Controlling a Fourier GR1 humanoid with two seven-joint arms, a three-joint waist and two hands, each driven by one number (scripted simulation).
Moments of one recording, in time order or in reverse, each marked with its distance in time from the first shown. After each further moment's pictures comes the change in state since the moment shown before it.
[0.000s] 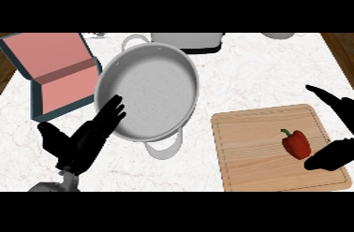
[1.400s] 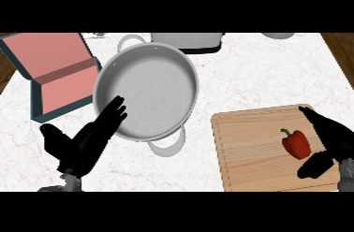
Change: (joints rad) left arm 0.032 -0.110 0.069 -0.054 -0.111 -0.055 0.079; right arm 0.110 0.206 -0.030 0.187 0.477 0.053 -0.195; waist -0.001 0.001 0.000
